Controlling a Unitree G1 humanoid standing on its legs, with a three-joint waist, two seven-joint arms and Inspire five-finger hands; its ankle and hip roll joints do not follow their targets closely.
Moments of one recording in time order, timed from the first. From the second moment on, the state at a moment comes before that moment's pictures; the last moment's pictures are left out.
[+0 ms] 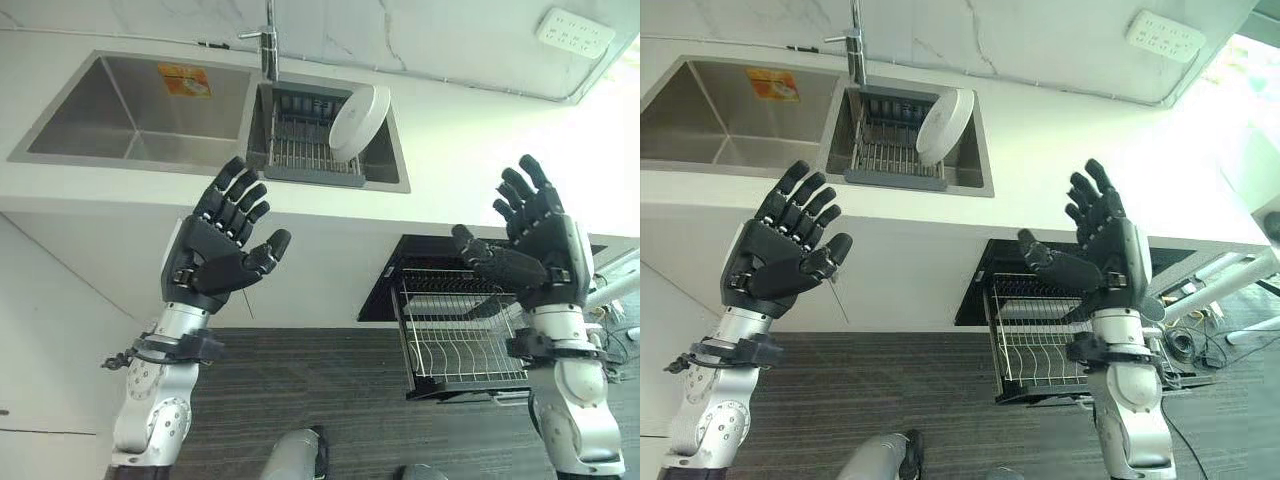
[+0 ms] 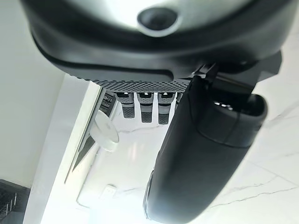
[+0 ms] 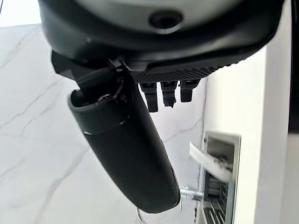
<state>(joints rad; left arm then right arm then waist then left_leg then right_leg) 0.02 0.45 0.08 -0.26 -0.77 -0.14 -0.20 0.04 -0.37 -0.11 -0.37 0.43 -0.10 -0.09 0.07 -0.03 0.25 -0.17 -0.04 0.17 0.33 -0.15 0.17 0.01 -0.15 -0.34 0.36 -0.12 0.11</state>
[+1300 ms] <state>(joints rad) 0.08 0.39 0.05 -0.32 -0.66 -0.25 -0.16 0.10 -0.44 -0.09 -0.31 0.46 -0.07 -0.02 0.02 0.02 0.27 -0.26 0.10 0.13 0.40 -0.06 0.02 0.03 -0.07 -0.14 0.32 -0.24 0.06</state>
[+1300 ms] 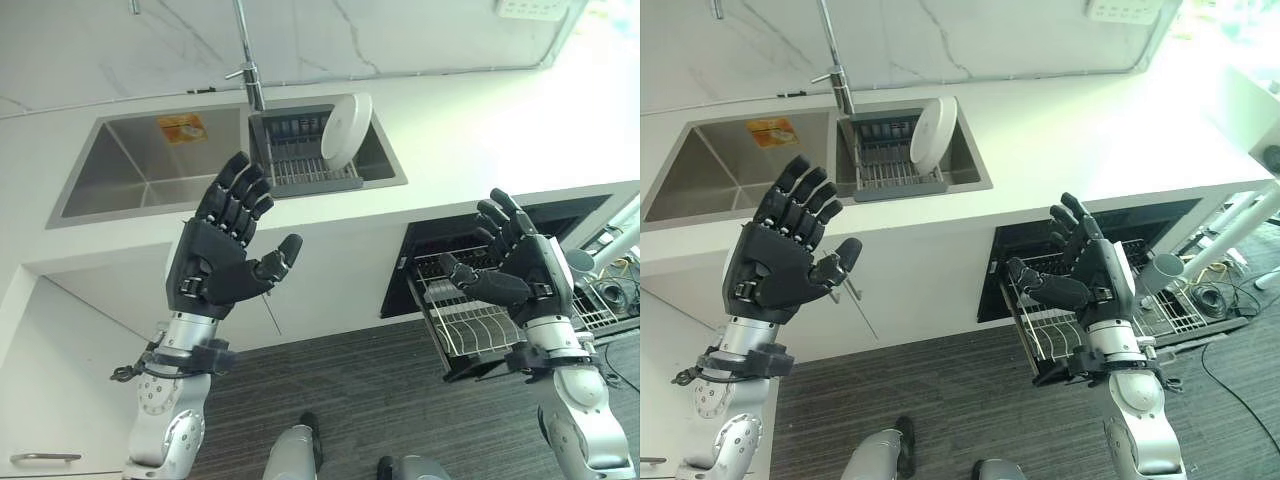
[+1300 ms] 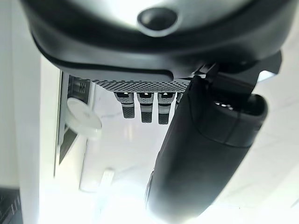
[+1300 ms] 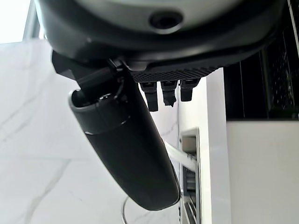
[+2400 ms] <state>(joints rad) 0.10 0.41 0.02 -0.33 -0.57 -0.20 -0.23 0.12 -0.50 -0.10 -0.40 0.53 -0.15 0.03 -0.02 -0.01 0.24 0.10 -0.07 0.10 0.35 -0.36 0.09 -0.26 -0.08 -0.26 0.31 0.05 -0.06</state>
